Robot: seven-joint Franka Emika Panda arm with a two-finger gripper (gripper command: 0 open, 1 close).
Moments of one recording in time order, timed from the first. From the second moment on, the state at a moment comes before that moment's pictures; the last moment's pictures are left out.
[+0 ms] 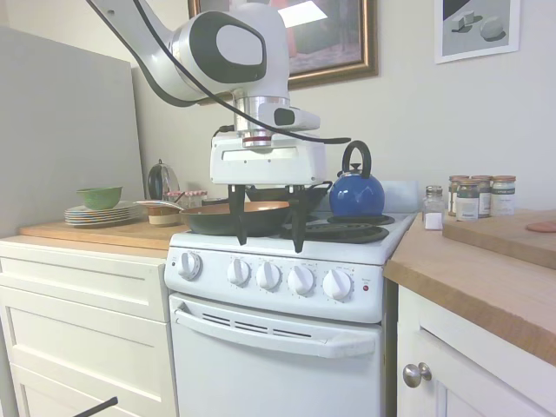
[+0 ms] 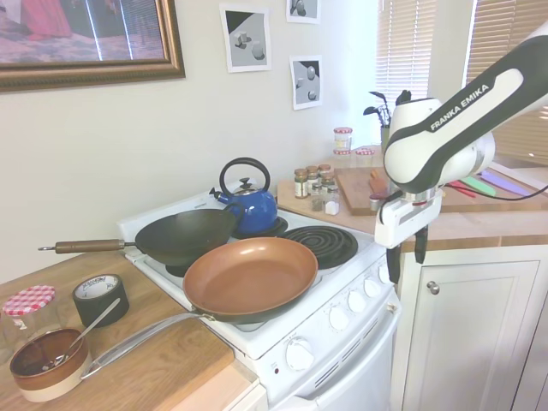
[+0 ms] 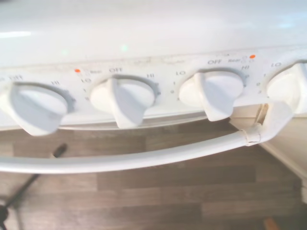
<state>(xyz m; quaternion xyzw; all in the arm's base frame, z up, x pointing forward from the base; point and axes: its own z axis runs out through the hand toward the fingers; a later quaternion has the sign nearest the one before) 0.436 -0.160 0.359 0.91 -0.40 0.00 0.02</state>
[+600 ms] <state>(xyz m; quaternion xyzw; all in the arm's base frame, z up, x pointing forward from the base) 0.451 -0.152 0.360 0.93 -0.38 0.01 0.04</state>
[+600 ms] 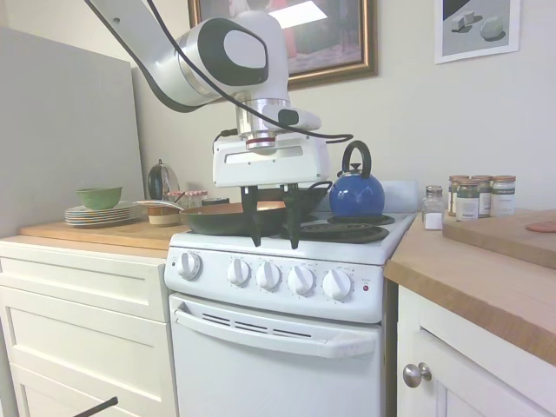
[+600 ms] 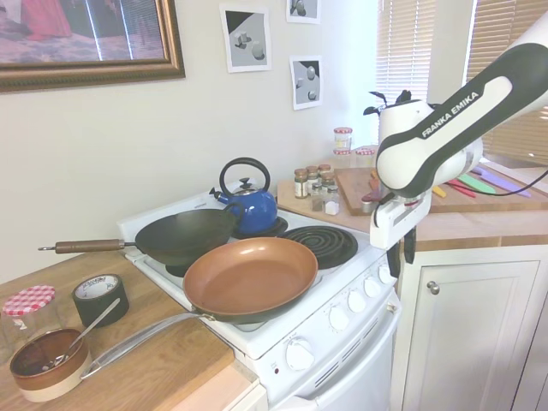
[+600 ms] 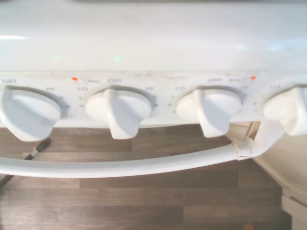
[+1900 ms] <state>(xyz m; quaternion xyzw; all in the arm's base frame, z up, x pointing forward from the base) 0.479 -0.201 0.320 0.91 -0.41 0.03 0.06</state>
